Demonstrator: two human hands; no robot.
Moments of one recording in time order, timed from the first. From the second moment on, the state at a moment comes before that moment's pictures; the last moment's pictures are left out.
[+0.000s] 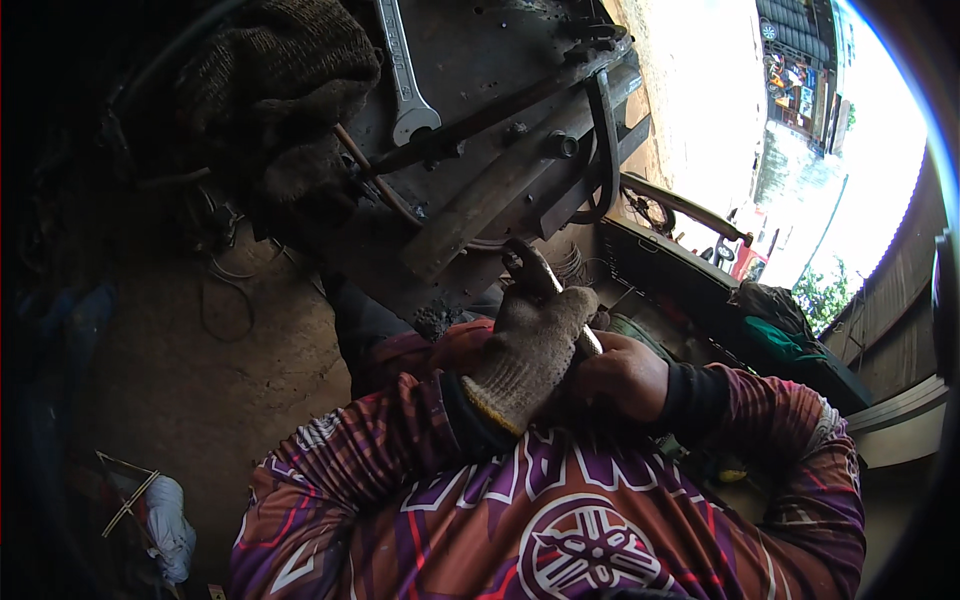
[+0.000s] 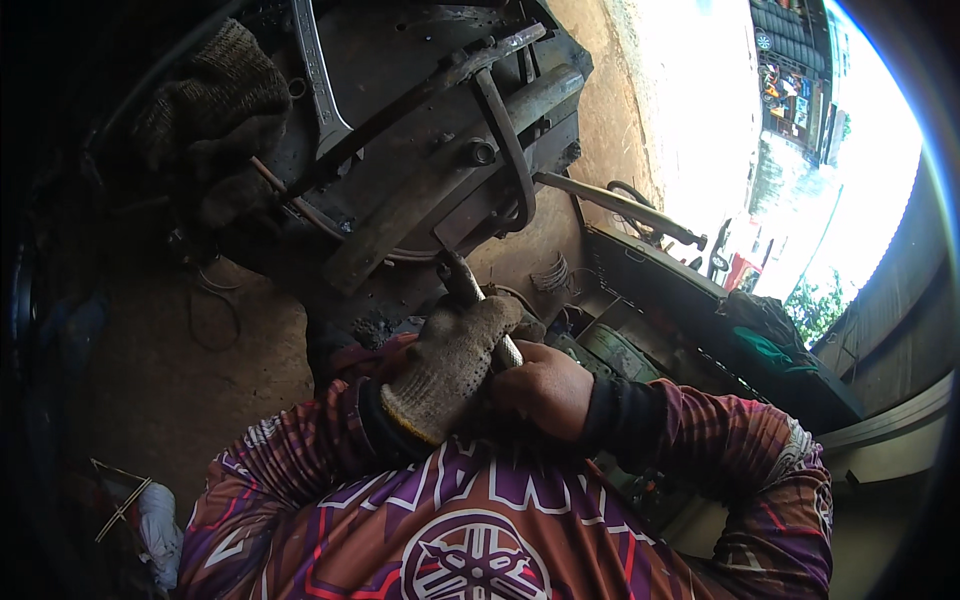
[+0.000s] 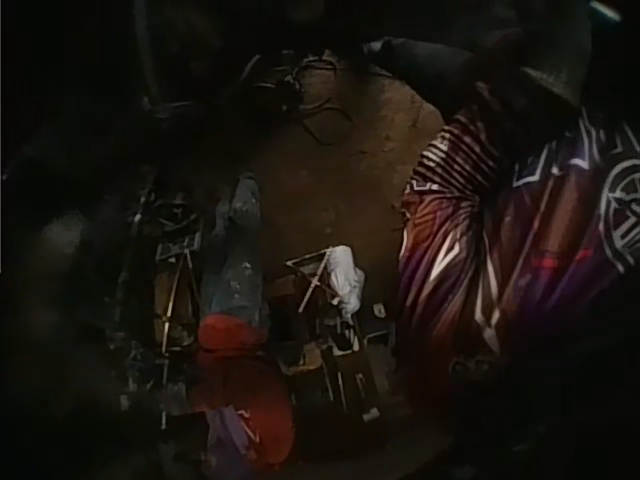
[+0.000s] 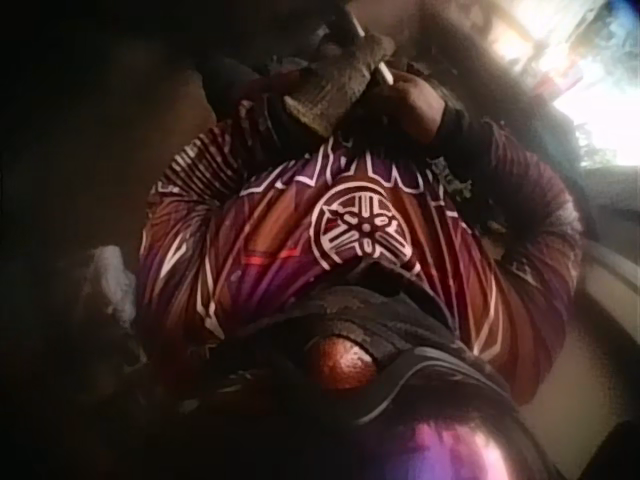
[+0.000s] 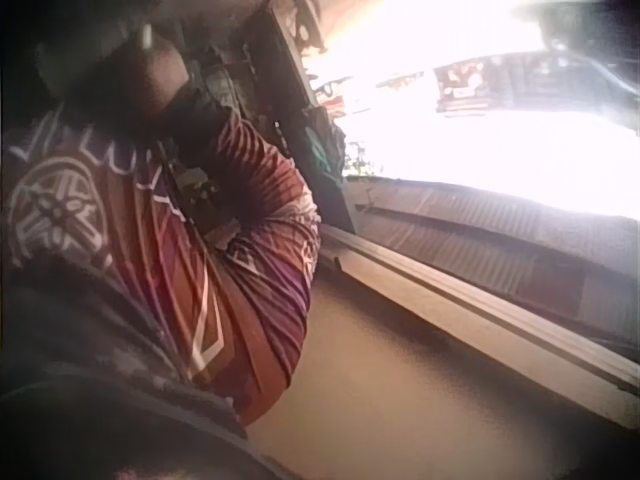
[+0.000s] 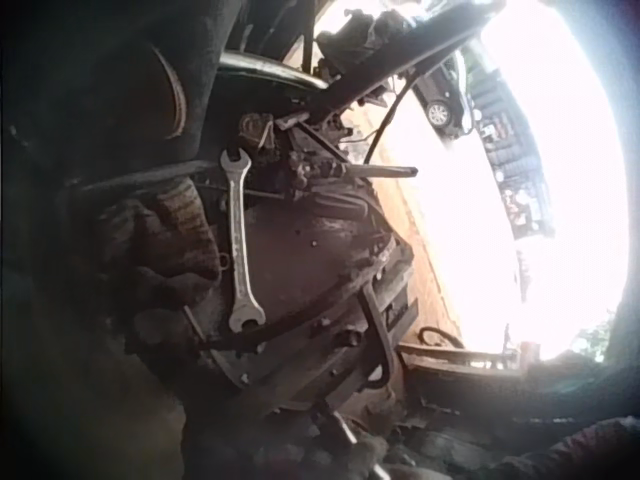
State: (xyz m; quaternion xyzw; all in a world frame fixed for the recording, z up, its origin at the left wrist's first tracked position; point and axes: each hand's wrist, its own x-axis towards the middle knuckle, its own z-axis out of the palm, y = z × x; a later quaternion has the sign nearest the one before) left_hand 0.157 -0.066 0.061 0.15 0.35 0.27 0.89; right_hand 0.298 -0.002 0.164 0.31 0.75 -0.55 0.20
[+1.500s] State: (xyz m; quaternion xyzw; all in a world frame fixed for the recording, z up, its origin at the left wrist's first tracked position) left_hand 0.176 -0.109 0.061 0.35 0.47 0.57 0.58; right_hand 0.367 -0.075 0.089 0.46 0.73 -0.50 -0.11
